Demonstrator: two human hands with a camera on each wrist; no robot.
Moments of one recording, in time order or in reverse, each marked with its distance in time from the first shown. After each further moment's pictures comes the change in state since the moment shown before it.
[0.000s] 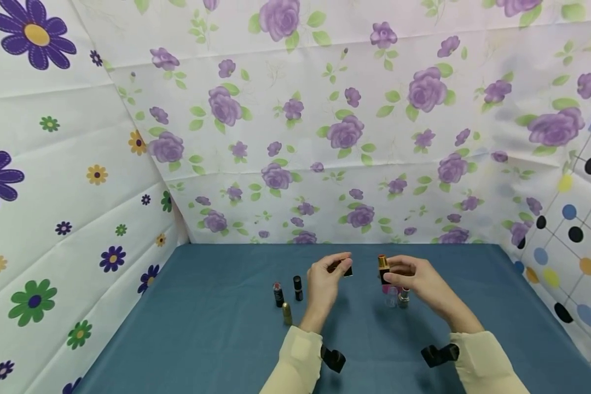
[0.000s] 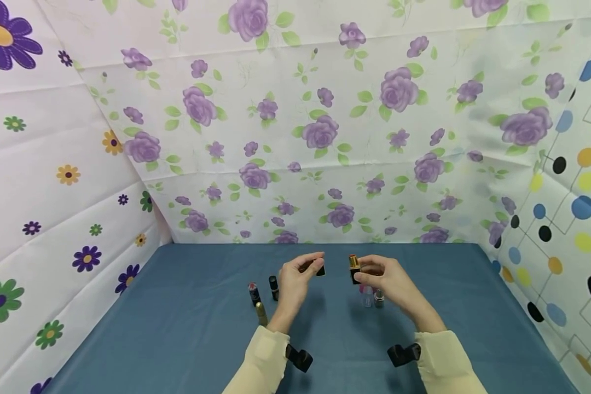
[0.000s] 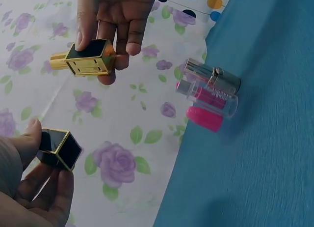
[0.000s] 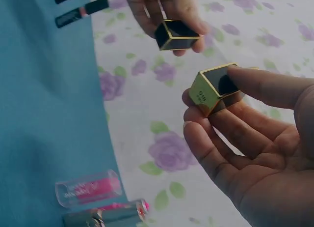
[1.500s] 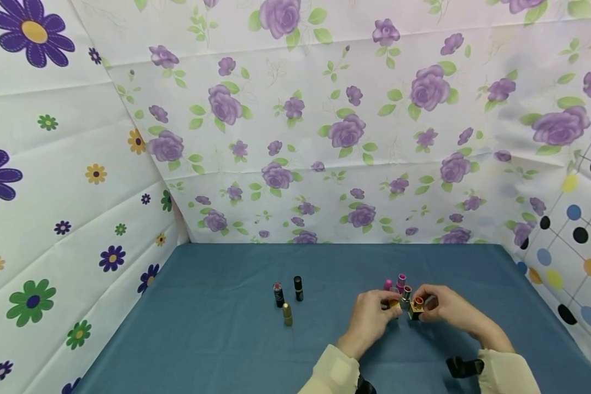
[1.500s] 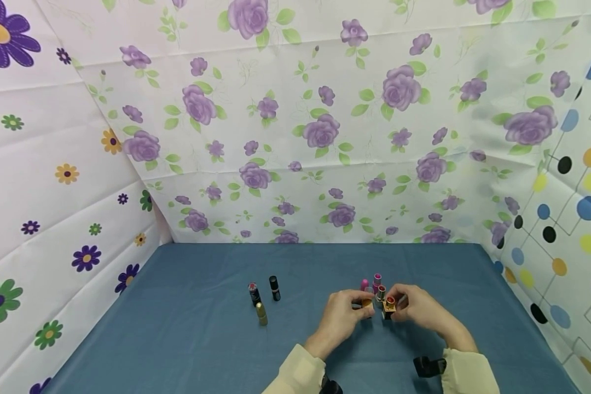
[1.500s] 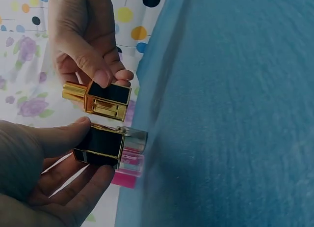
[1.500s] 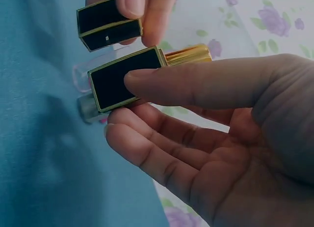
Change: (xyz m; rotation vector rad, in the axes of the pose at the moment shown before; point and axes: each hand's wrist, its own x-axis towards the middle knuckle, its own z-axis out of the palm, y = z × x) left_hand -0.043 -0.012 0.079 0.375 -0.349 -0.067; right_hand -0.023 0.068 -0.038 -0.156 -0.196 0.091
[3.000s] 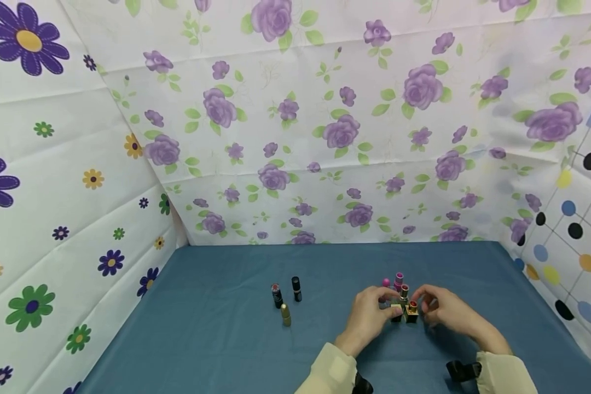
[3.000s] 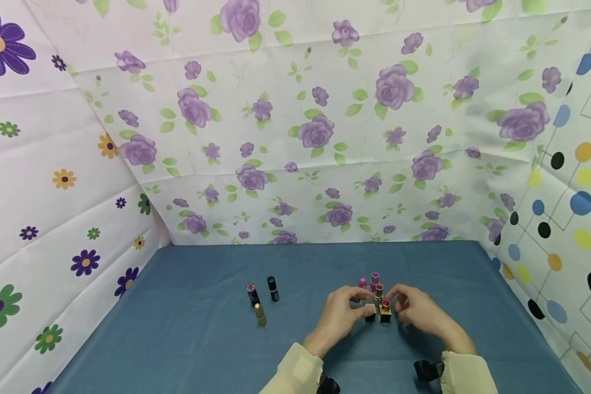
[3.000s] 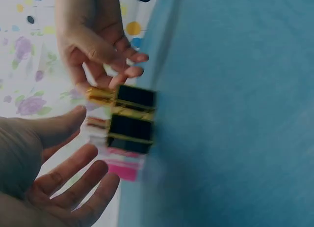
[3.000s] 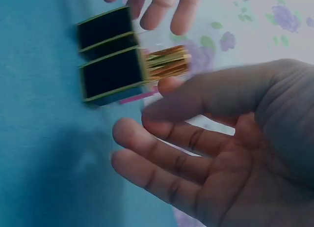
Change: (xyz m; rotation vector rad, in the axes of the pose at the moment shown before) left_hand 0.001 -0.003 -0.001 -0.013 -0.025 0.032; right_hand -0.003 0.012 0.006 -0.009 0.044 -0.006
